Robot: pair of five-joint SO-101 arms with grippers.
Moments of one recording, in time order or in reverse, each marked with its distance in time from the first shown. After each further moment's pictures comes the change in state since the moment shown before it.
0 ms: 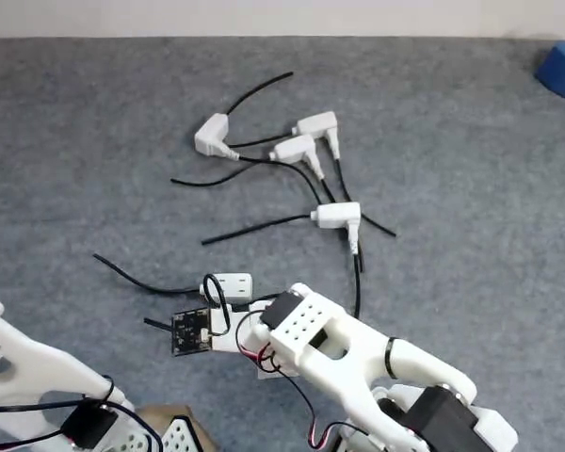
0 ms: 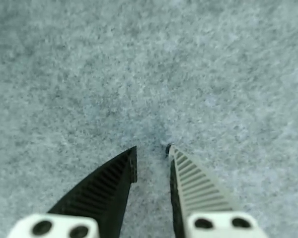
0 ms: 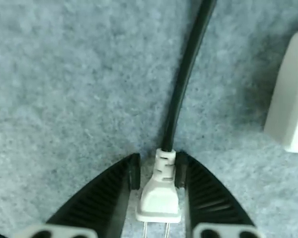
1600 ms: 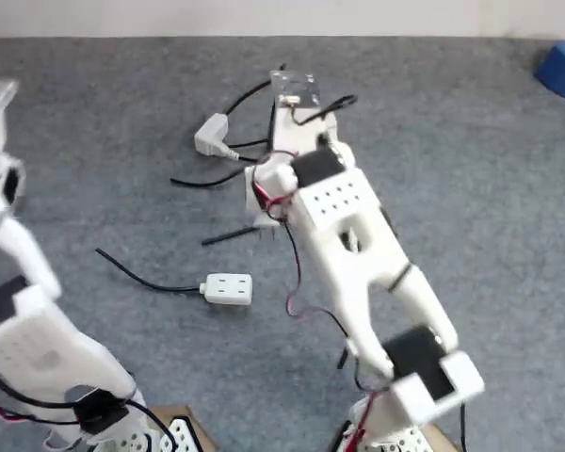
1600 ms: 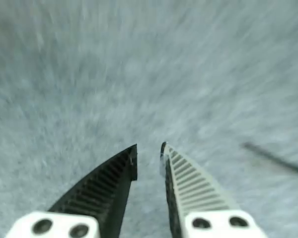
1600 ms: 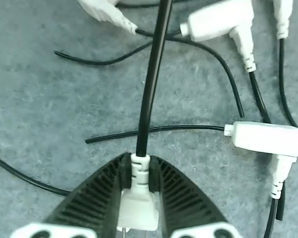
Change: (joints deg) left arm 24.9 -19.3 -9.2 23.7 22.8; right arm 21.0 20.0 -59.8 20.3 -68.5
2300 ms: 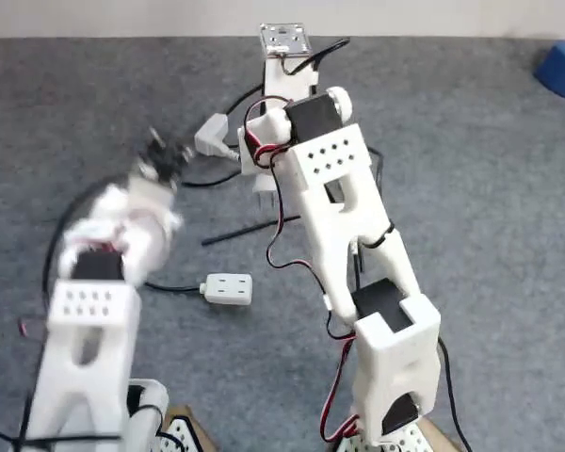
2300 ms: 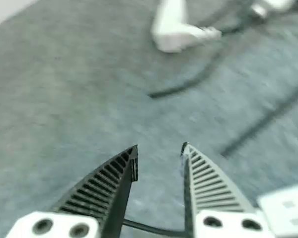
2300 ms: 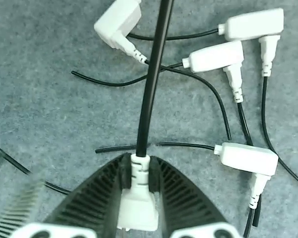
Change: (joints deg) left arm 33.2 -67.5 86.7 -49.8 13.4; right arm 1.1 17.5 -41.8 23.1 4.8
